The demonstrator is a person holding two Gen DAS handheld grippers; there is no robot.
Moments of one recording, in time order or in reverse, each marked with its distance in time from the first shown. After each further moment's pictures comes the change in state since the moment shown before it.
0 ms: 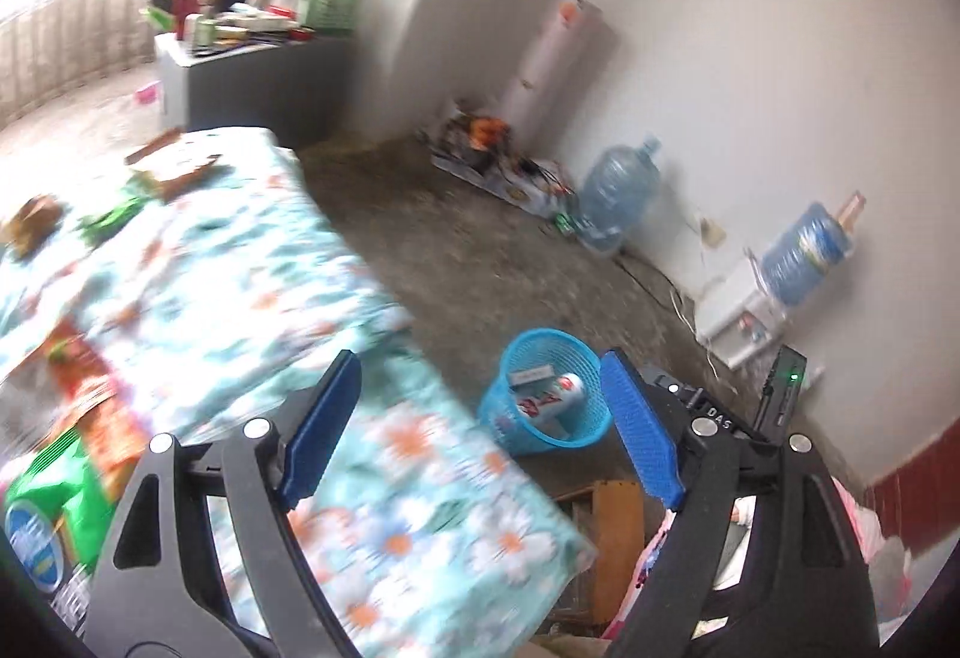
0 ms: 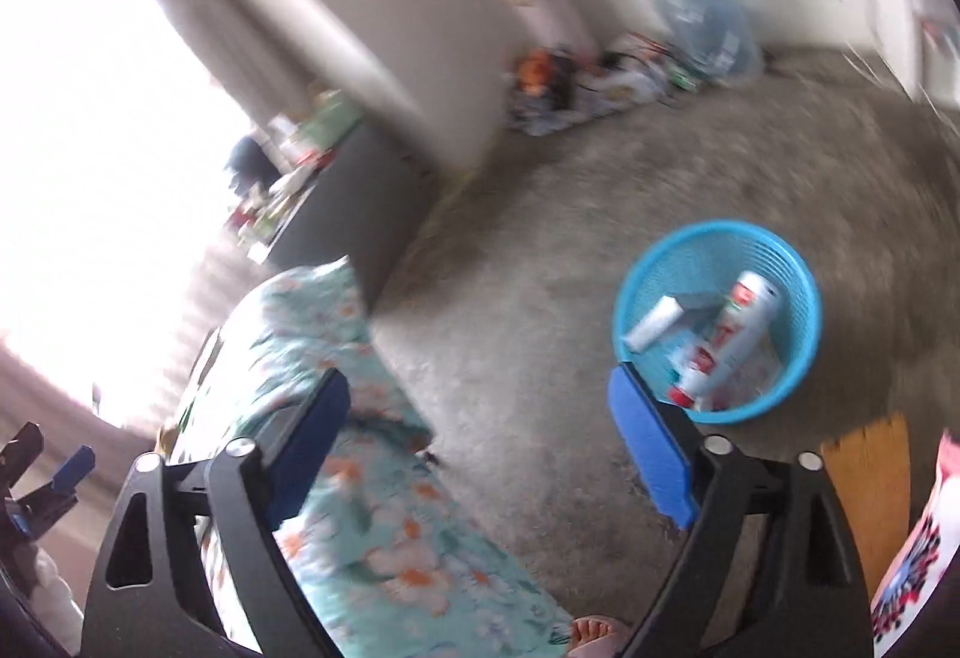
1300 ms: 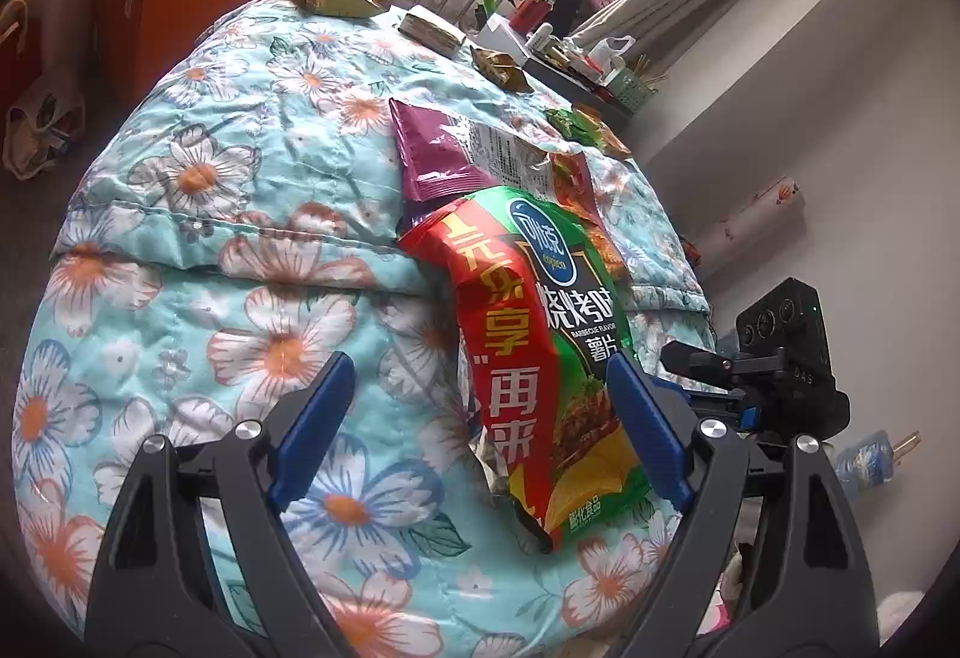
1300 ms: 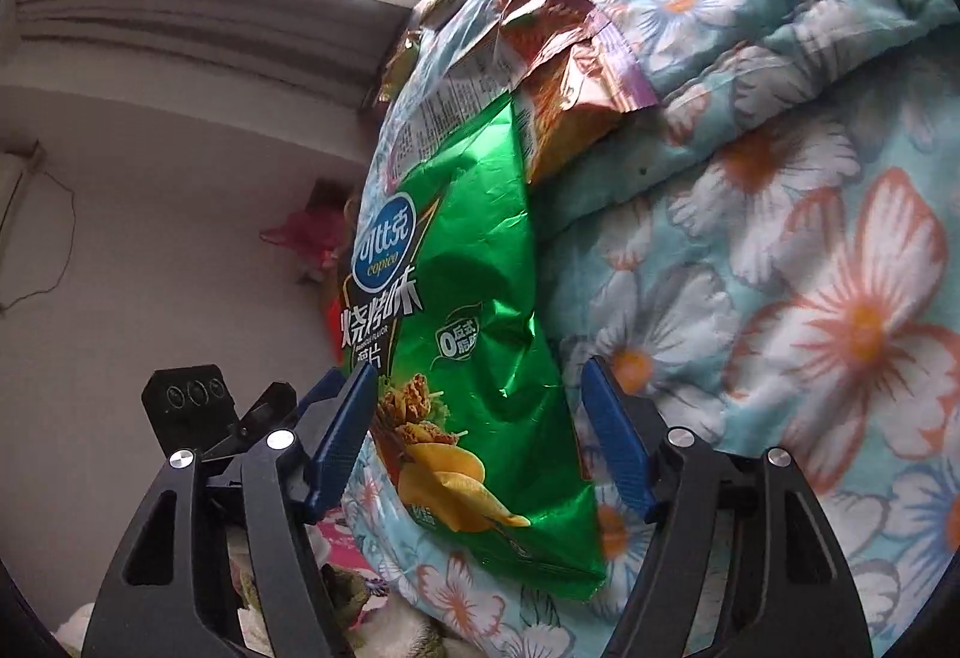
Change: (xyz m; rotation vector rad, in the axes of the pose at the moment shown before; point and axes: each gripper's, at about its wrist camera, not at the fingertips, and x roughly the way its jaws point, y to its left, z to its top) left arm -0.172 0.213 -0.193 -0.553 -0.193 0.263; right arm 0.103 0.294 -0.202 -0.386 0.994 0.624
